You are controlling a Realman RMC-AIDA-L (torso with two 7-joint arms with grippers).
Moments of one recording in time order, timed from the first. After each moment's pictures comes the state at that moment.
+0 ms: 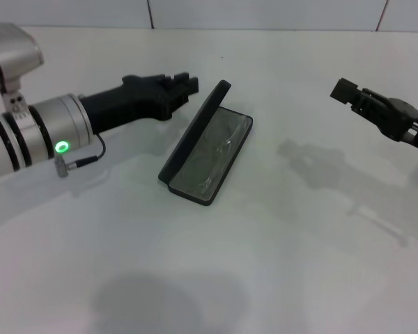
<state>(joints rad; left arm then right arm) -0.65 -2.09 0.76 0.37 1.67 1.22 -1.30 0.29 2.01 -1.41 -0.61 -0.87 -1.42 1.50</state>
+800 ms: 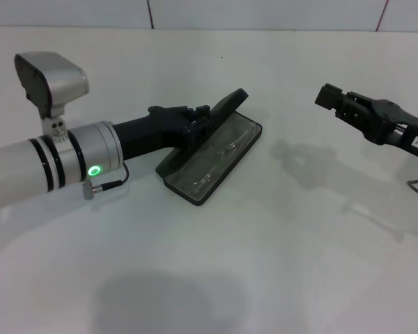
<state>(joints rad) -0.70 -2.10 0.81 0.21 1.65 1.11 -1.21 0.33 2.01 -1.40 -0.61 -0.93 -1.39 1.47</state>
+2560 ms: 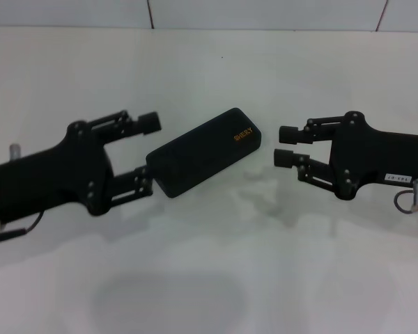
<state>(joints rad) -0.28 -2.09 0.93 0.75 1.50 1.80 -1.20 0.34 2.01 -1.36 -0.87 -1.32 -1.46 1.23</state>
